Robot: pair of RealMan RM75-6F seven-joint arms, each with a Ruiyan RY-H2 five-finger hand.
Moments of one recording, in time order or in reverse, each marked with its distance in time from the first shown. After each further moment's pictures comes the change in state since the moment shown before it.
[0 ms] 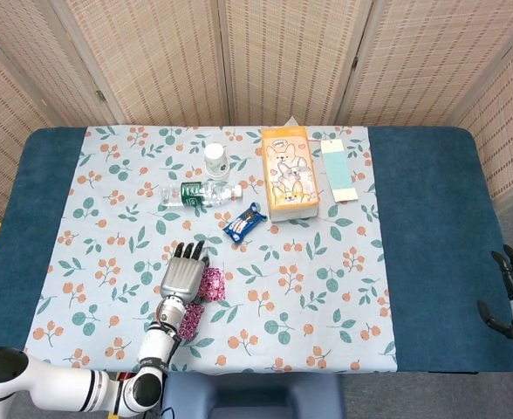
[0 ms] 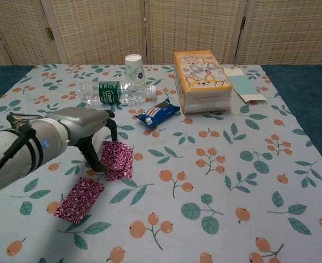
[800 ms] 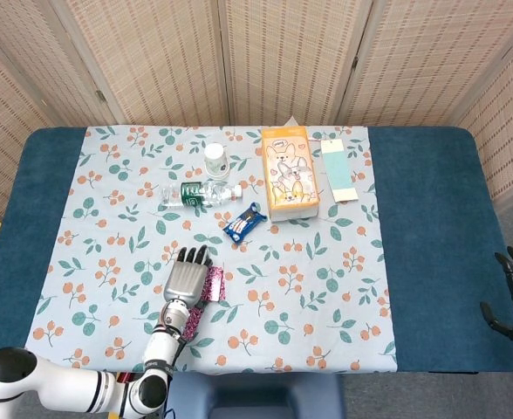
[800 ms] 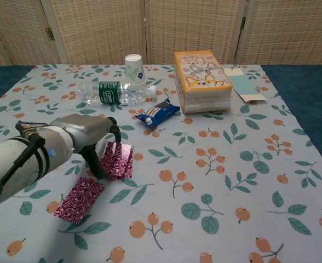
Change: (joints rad) left arm -0.009 -0.036 0.002 0.021 -0.030 0.004 0.019; right arm -0.008 0.000 0.000 0.009 0.002 0.005 0.011
